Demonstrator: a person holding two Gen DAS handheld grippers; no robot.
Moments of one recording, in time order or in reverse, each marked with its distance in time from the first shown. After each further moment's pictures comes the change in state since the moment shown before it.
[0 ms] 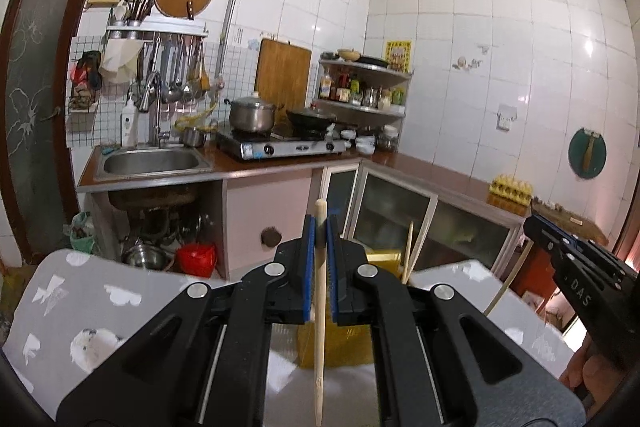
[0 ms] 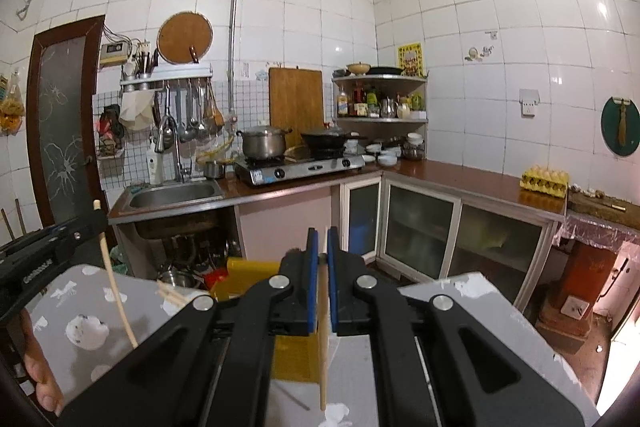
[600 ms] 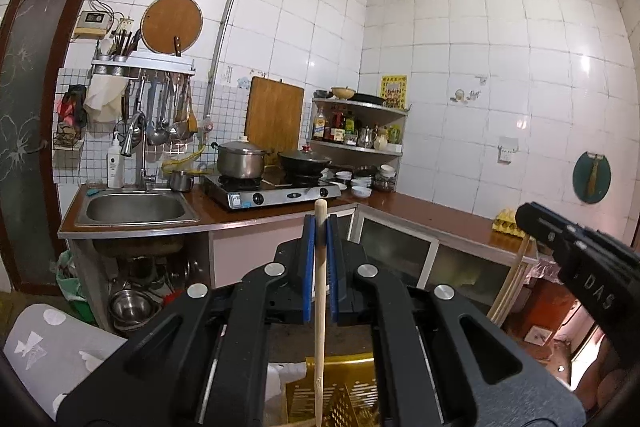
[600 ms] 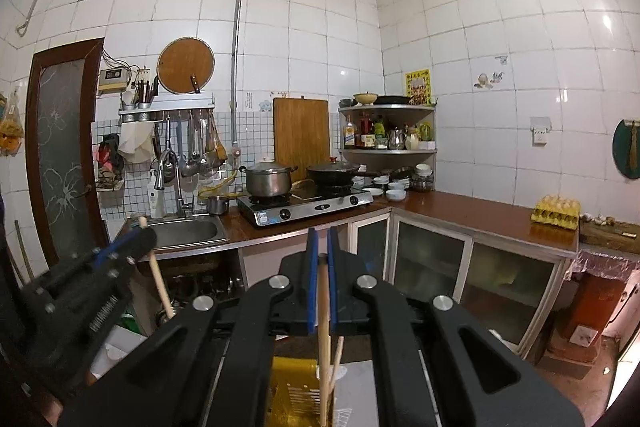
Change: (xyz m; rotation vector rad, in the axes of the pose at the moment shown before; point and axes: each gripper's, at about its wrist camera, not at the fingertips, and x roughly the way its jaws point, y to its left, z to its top) left arm 0.084 -0.029 0.055 0.027 -0.116 0.001; right arm 0.065 0.017 0.079 0.010 -0.055 0.026
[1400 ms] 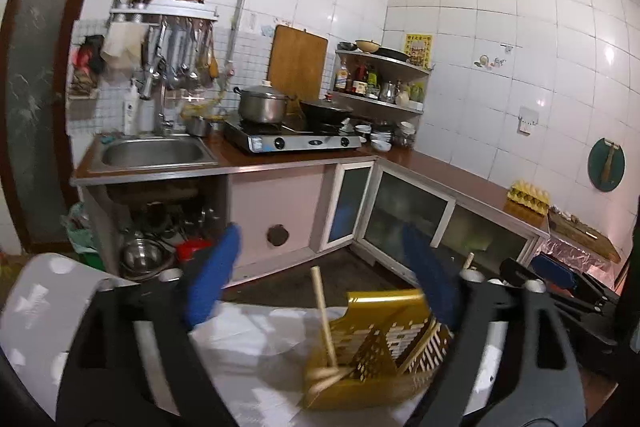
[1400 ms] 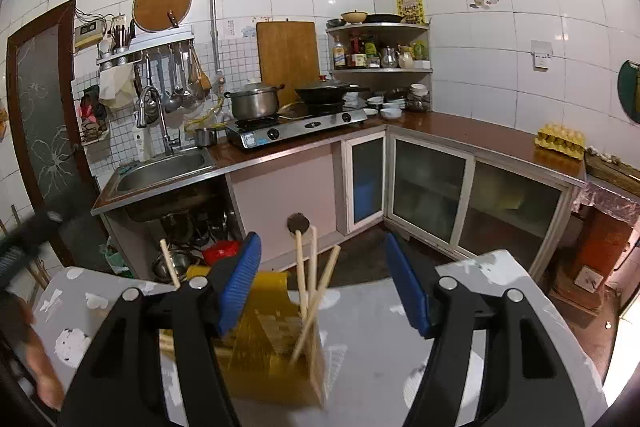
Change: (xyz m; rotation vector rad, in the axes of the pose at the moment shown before) left arm -0.016 0.046 -0.041 -0.058 0.170 0.051; right arm 0.035 -0.040 -0.093 0.058 0.266 -0.033
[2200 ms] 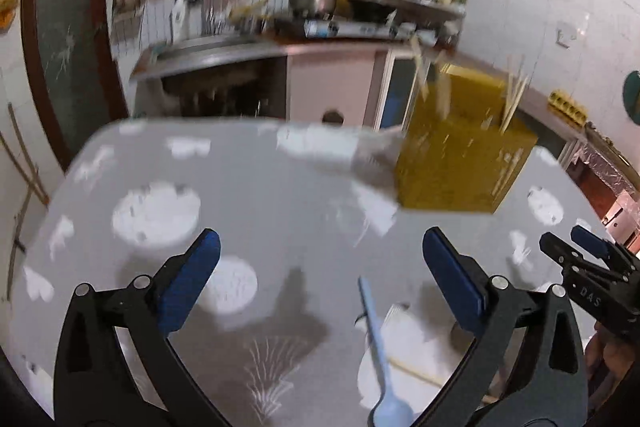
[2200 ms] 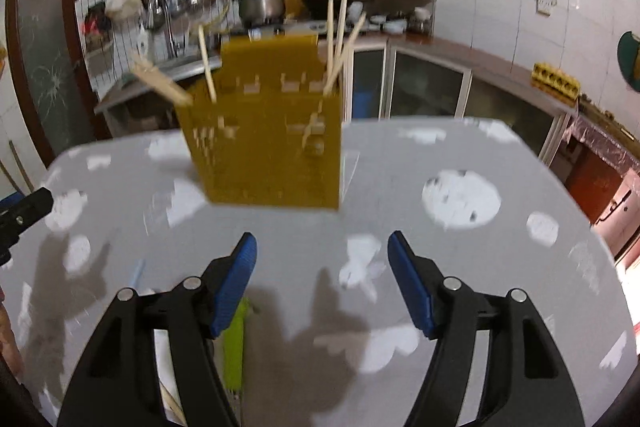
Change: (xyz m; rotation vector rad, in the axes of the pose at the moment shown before) left arm -0.061 0.076 -0.155 0.003 0.363 0.160; right arm -0.032 0.026 -0.177 -0.068 0.301 -0.016
